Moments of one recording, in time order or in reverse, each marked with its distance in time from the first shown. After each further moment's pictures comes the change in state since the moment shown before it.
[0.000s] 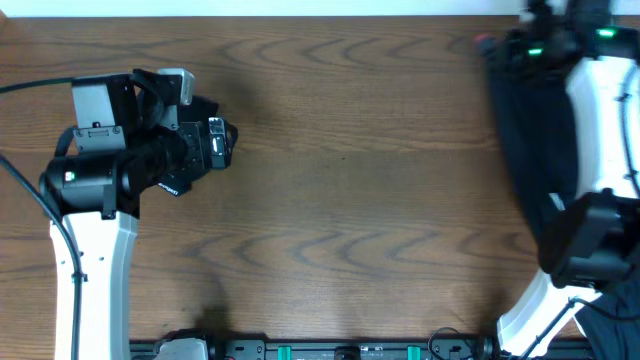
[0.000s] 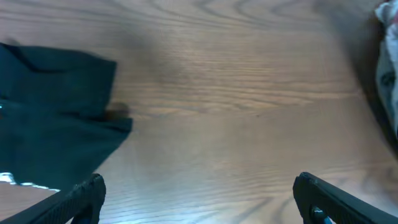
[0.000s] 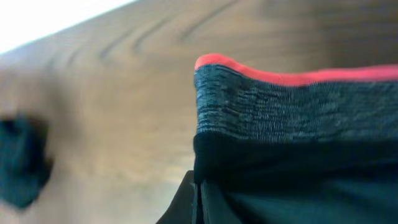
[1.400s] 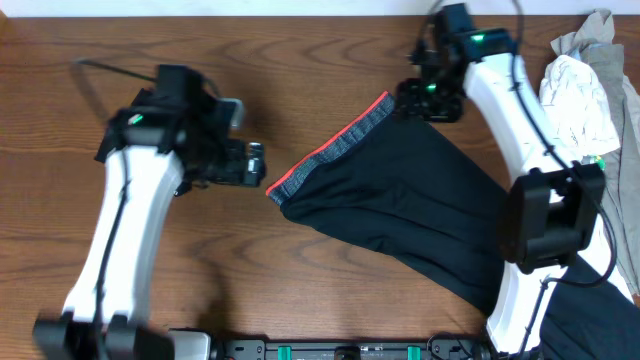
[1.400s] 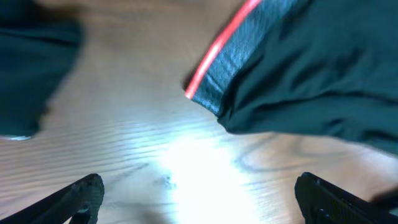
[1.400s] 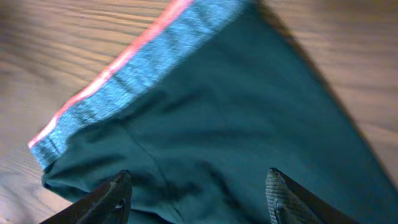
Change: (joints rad) left arm -0.179 0.297 0.019 -0.214 -0.113 0.030; right arm 0.246 0.119 -0.004 -0.233 0.164 -0.007
